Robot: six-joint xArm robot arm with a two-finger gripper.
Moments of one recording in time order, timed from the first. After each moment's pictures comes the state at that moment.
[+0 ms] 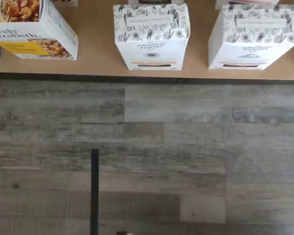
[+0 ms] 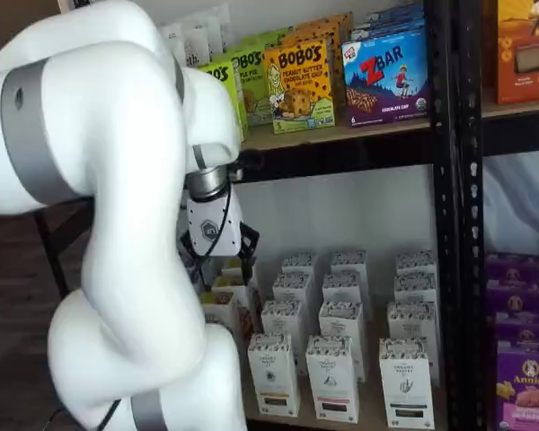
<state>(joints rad) 0.29 -0.47 -0.54 0.04 0.92 0.28</state>
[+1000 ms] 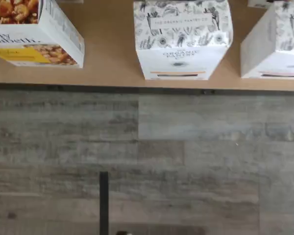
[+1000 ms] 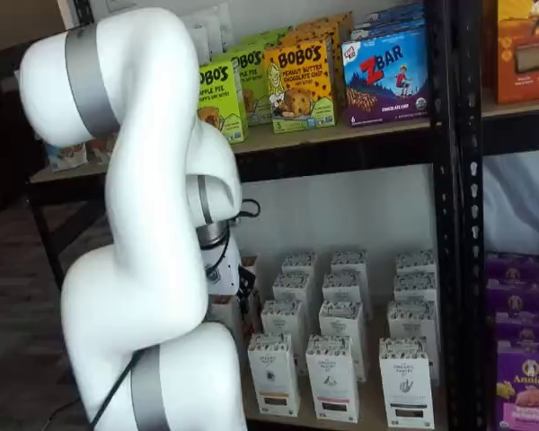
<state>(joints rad) 0.37 -0.02 -0.63 0.03 0.57 0.35</state>
